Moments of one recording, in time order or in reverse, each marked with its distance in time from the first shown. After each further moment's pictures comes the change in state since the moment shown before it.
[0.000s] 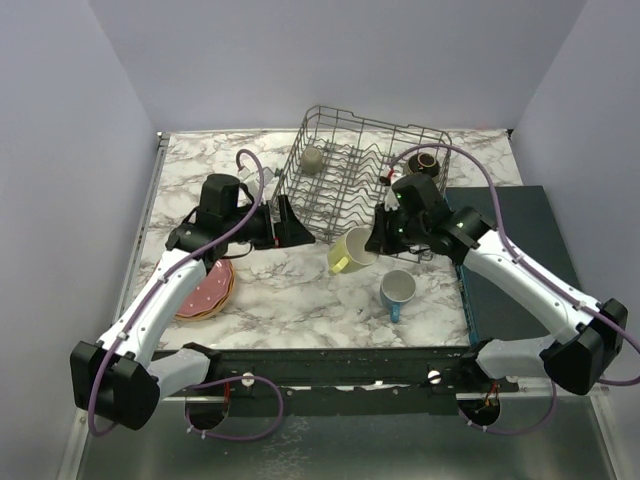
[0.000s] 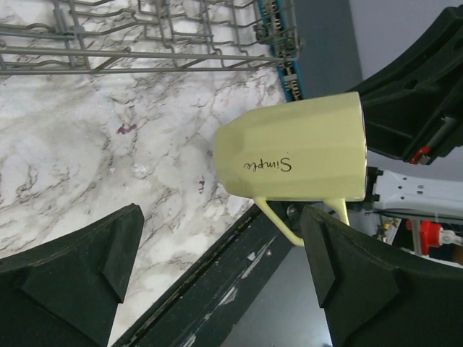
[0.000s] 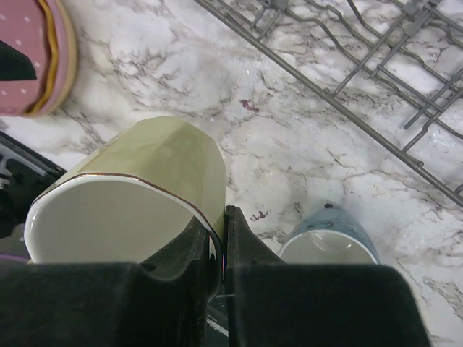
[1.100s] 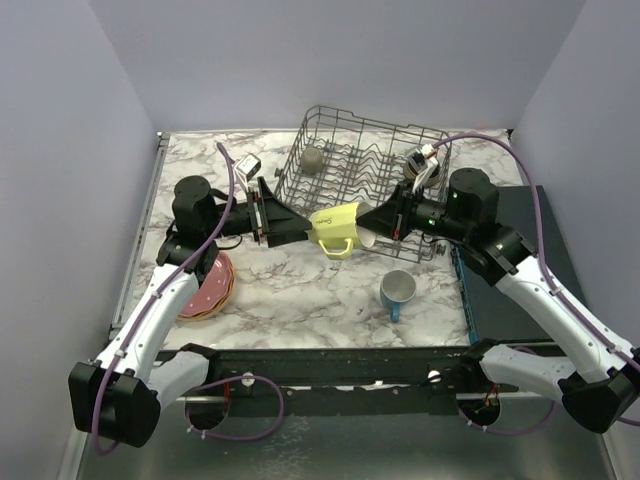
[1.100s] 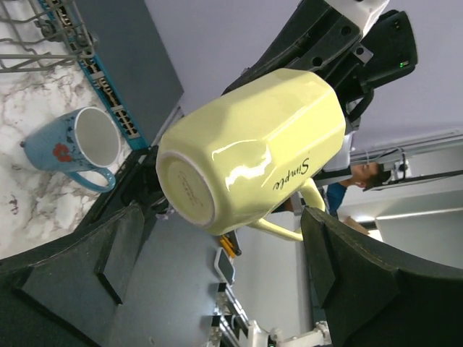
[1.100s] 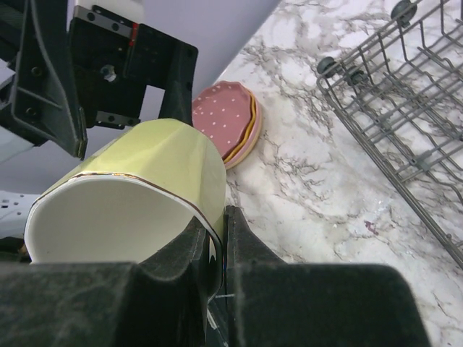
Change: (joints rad) left arm 0.090 -0.098 -0.109 0.553 0.444 -0.611; right arm -0.115 -0.234 -0.112 0.467 -0.398 0.060
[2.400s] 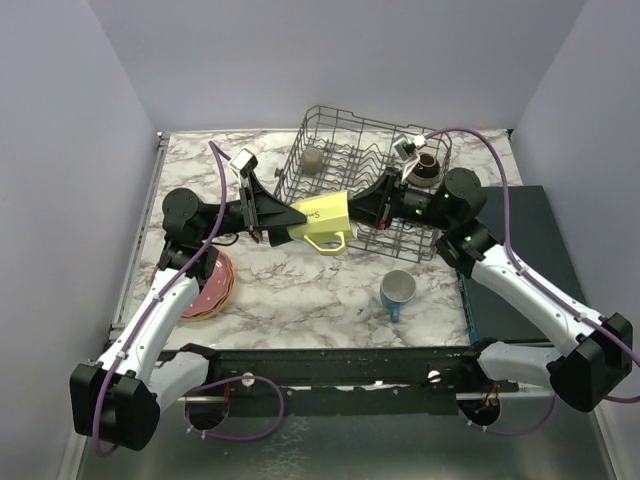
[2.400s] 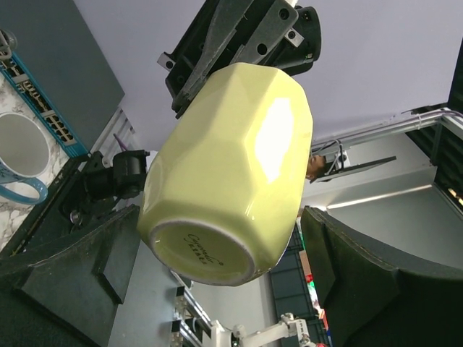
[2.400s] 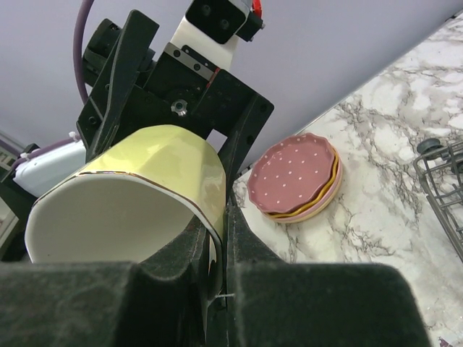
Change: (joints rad) left arm 0.004 -0.017 -0.063 0.394 0.028 -0.385; right arm -0.004 0.124 -0.107 0.598 -0.234 0.202
